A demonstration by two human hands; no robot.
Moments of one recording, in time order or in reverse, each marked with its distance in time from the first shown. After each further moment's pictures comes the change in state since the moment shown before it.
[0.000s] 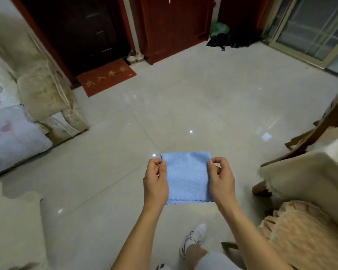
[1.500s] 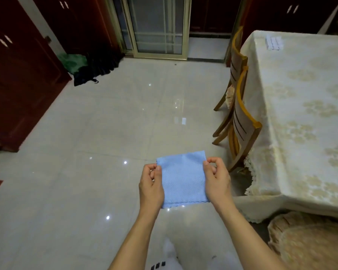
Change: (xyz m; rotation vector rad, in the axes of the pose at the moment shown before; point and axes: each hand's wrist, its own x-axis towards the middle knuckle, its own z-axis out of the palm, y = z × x) left_hand 0.387 0.182 0.445 0.103 -0.735 0.163; right_hand 0.473 -0.055 -0.133 0.021 0.754 0.214
